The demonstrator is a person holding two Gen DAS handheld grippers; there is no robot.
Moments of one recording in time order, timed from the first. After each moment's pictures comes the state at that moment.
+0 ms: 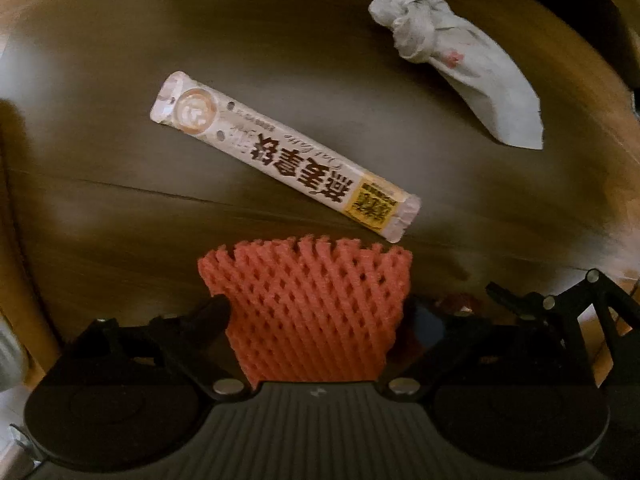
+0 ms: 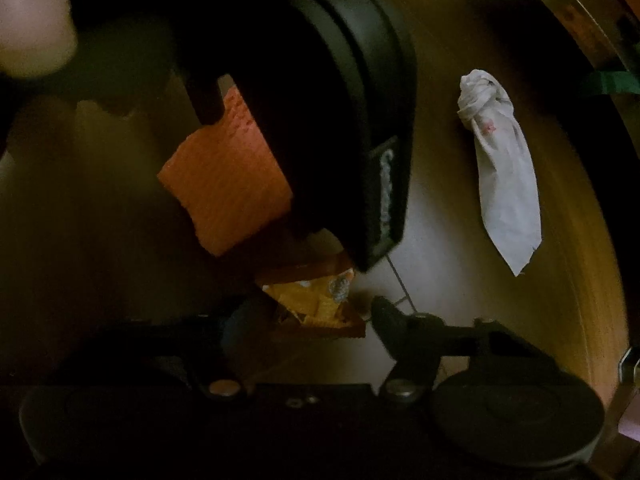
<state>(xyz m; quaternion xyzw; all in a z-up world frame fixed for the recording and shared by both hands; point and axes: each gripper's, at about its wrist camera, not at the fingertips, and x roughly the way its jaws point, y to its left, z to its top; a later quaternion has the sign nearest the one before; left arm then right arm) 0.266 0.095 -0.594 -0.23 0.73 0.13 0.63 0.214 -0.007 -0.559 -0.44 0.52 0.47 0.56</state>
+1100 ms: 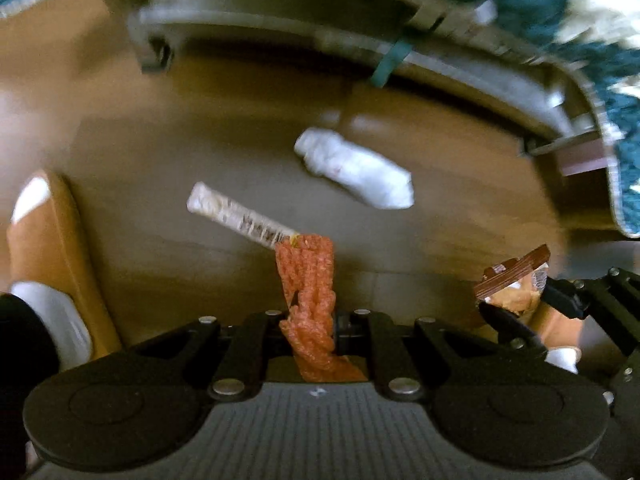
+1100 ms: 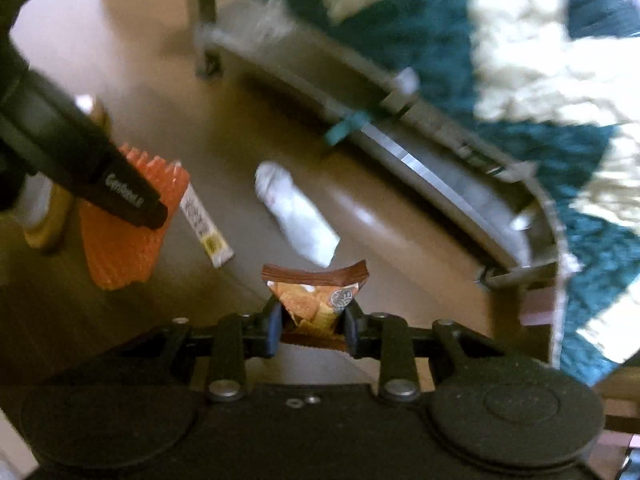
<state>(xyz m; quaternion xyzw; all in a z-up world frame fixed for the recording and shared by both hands) 0.268 0.091 -0.402 -0.22 0.65 0.10 0.72 0.261 -0.052 -0.362 -0.33 0.51 0.32 0.73</state>
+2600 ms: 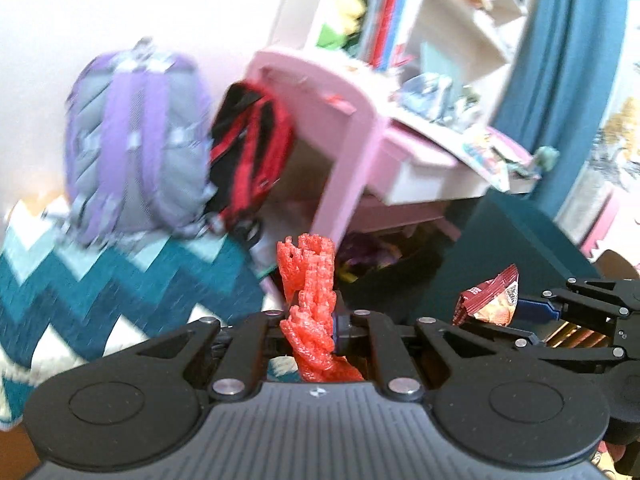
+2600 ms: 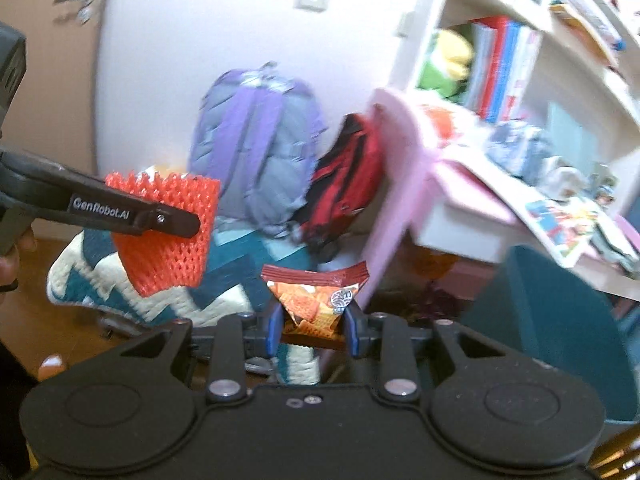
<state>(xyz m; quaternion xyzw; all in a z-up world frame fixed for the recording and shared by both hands) 0.220 -0.093 0.077 -0.09 0.30 -0.17 0.93 0.173 -0.291 0.102 -0.16 0.28 0.13 0.94</state>
